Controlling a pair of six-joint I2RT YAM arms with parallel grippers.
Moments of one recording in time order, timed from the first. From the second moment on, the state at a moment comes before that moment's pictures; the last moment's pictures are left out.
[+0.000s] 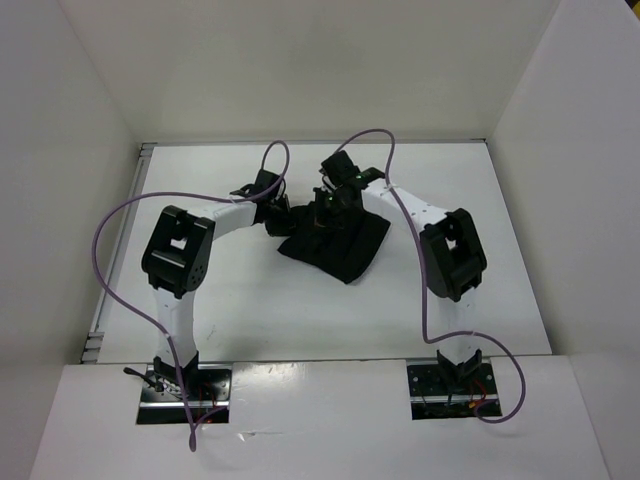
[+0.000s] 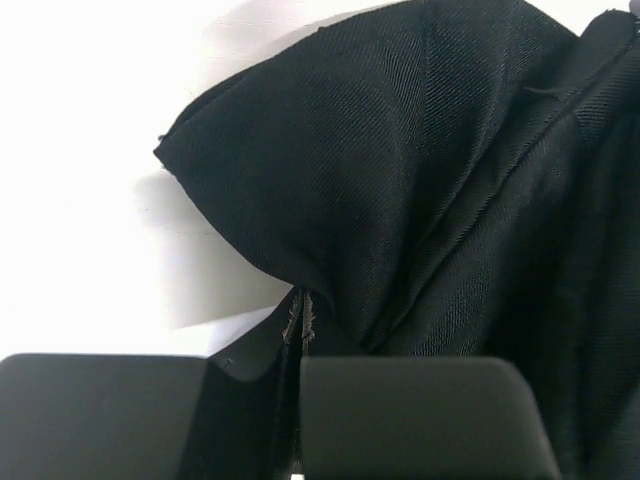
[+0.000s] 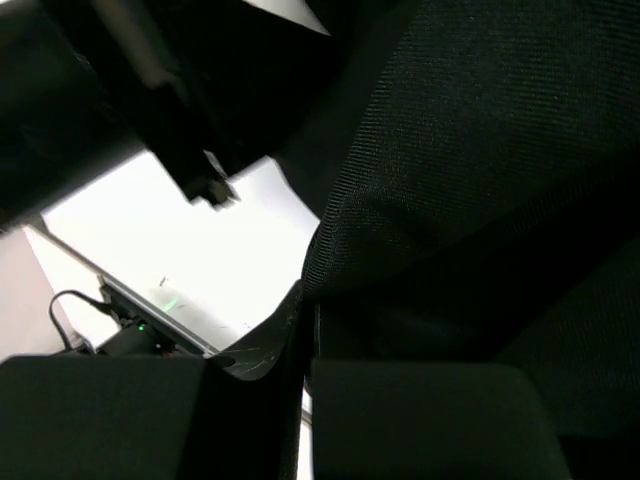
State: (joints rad) left arm -0.37 2.05 1.37 -0.30 0.18 -0.61; right arm 0.56 2.00 1.63 -0.67 -0.35 0.61
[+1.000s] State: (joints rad) left arm -0.38 1.84 1.30 -0.23 0.60 -0.58; right arm 0.37 1.53 1.21 -0.36 -0.27 0.67
